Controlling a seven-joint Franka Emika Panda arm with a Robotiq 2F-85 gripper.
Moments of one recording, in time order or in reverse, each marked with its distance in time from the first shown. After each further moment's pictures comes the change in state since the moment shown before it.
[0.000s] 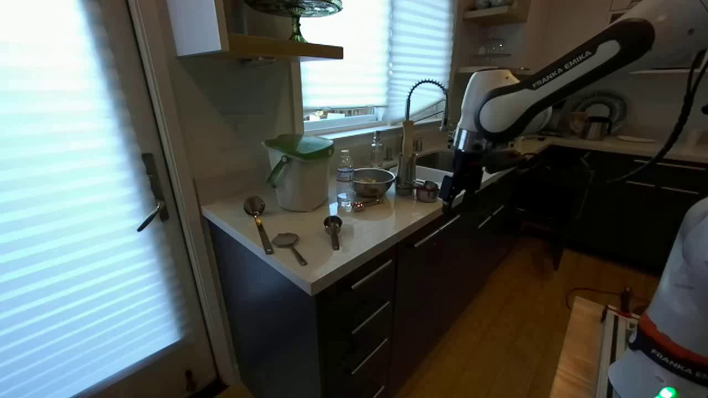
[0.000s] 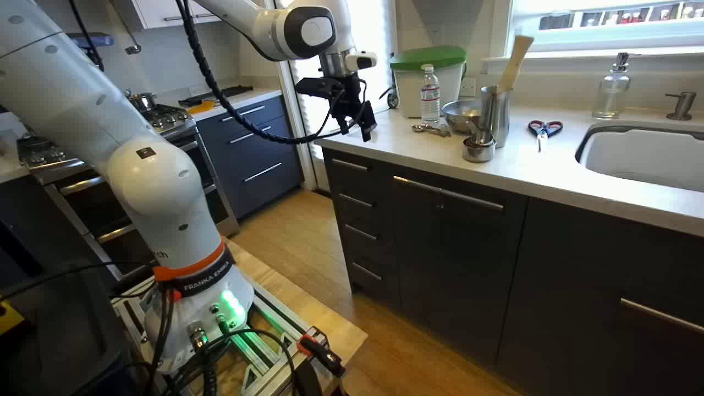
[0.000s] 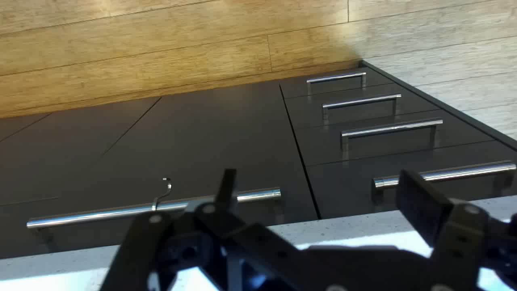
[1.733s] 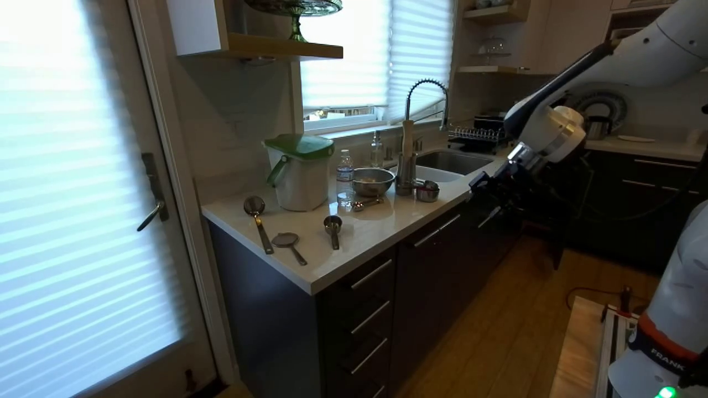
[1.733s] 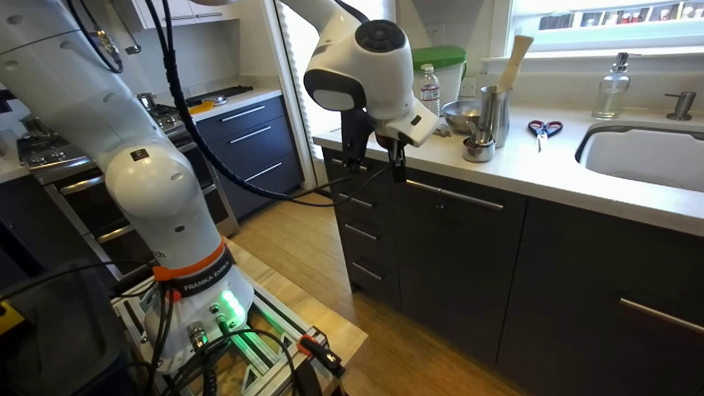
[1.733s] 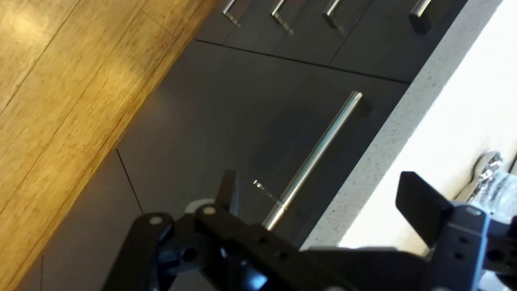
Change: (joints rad) arm -0.080 0.107 -0.372 -0.084 0.790 0.206 -0.361
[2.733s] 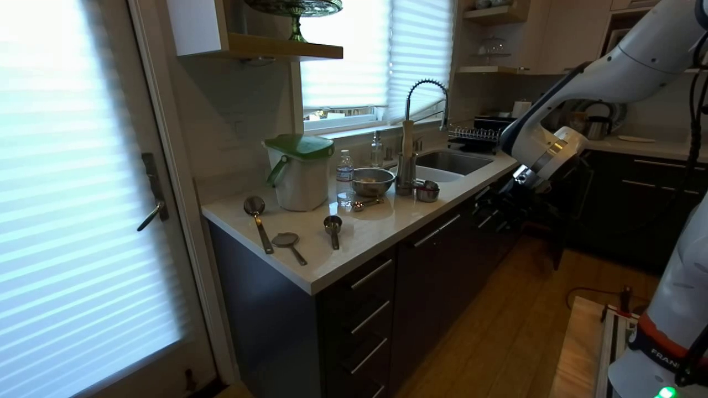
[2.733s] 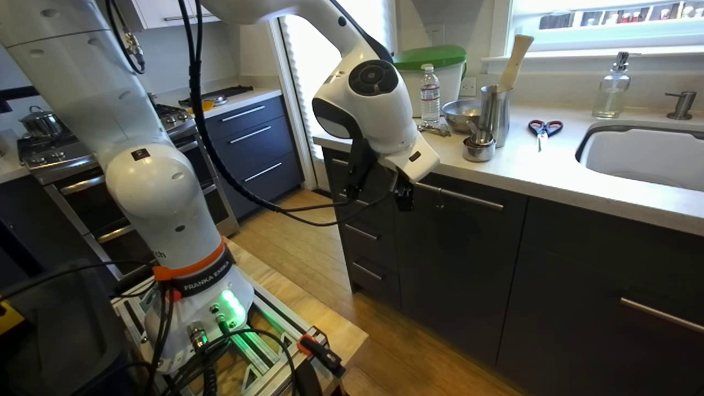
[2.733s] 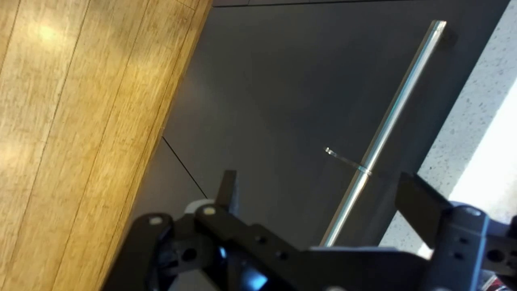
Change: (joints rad) arm 0.010 0.144 -0.022 -0.007 0.280 0.172 -0.085
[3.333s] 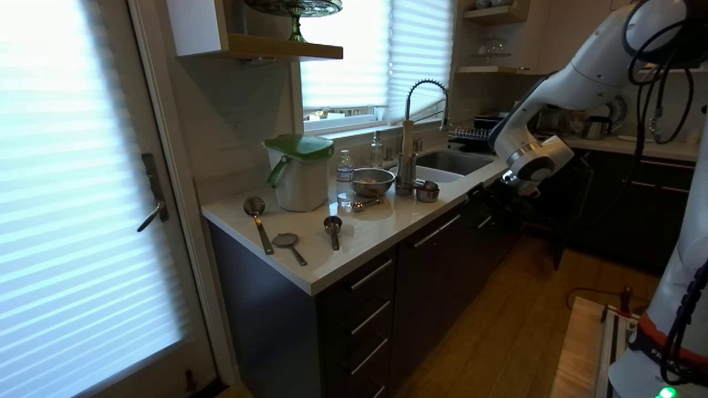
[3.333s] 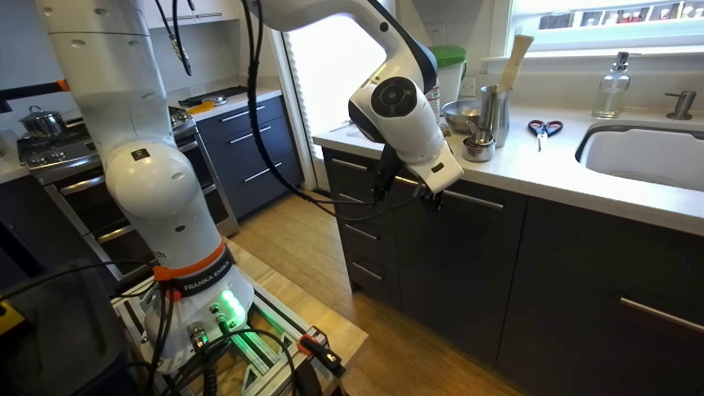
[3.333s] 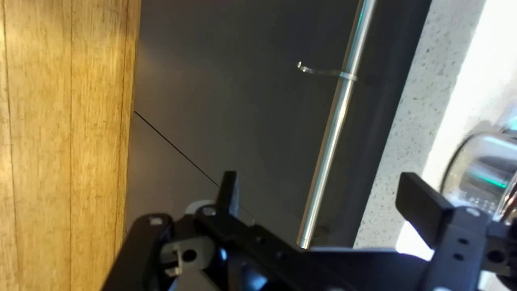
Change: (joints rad) arm -0.003 0.225 0.000 0.211 0.429 0.004 -0.144
